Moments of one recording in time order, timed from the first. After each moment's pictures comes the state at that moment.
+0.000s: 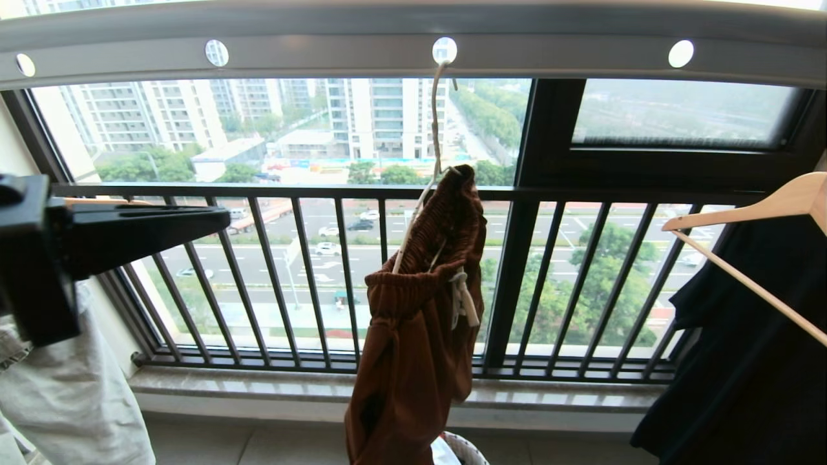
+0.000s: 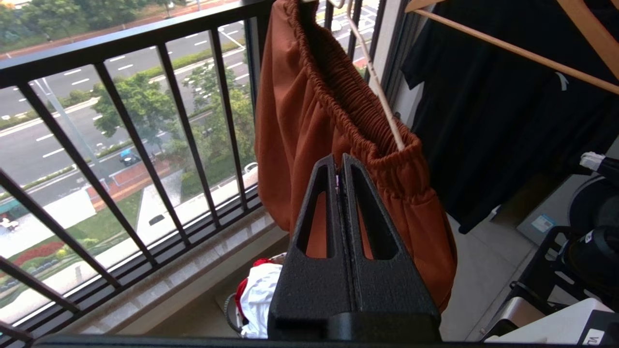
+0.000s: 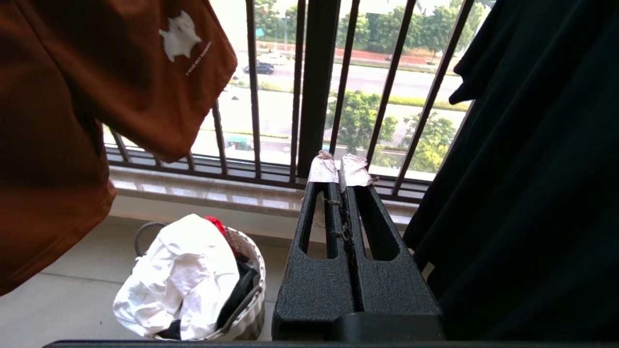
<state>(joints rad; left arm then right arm) -0.45 1.07 -1.02 0.04 -0.35 -0.01 0.01 0.00 -0.04 0.09 0.03 -0.05</state>
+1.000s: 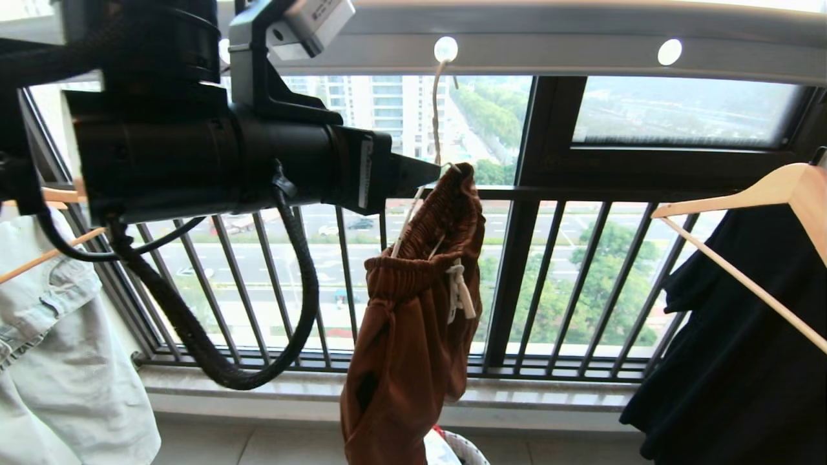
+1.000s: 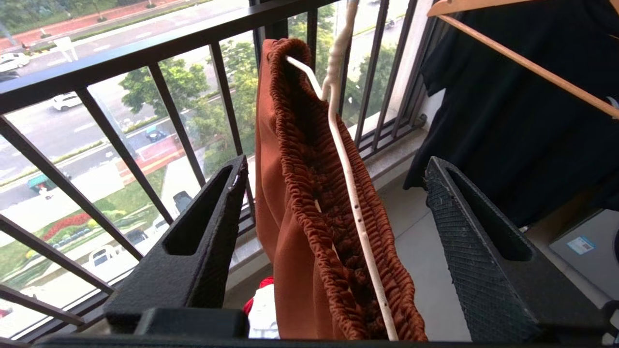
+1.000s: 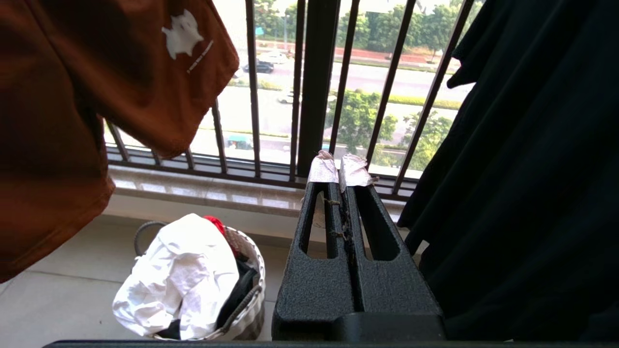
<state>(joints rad) -0.73 1.54 -1.43 0.02 0.00 -0.02 0.01 0.00 -0.03 0.09 0.03 -0.05</state>
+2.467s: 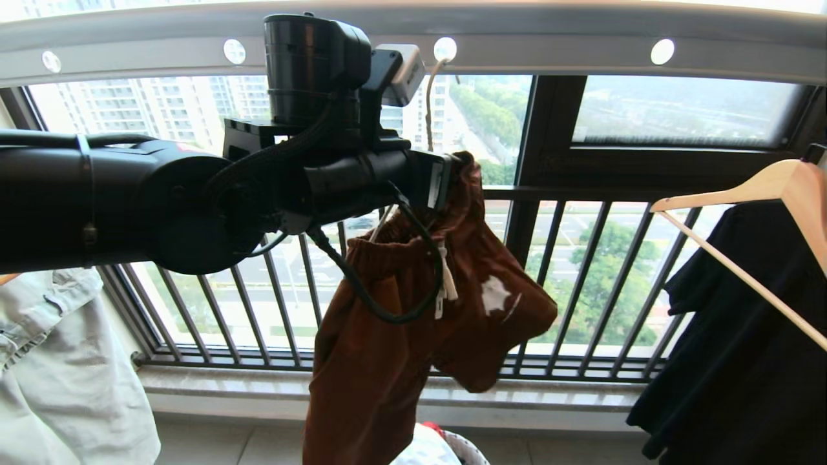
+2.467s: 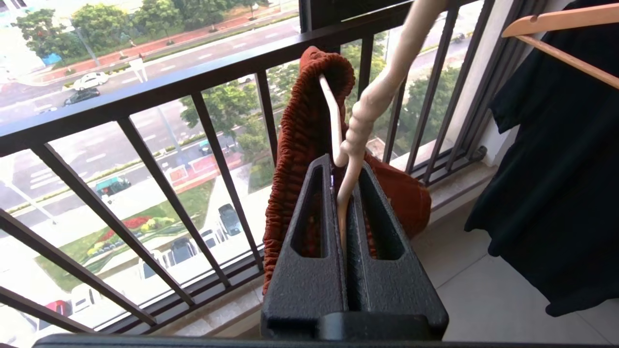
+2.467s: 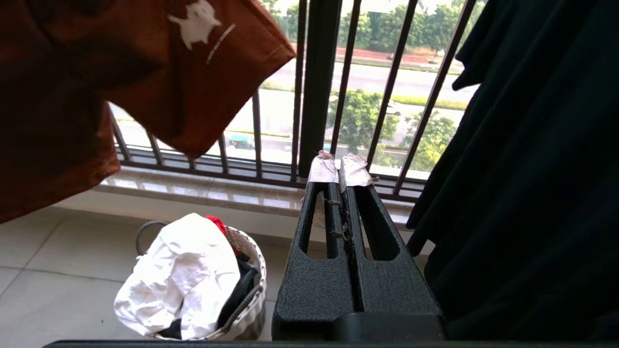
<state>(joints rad) -0.73 1.79 -1.53 -0.20 0.13 0.03 0.01 0.00 -0.04 0.09 0.03 -0.05</state>
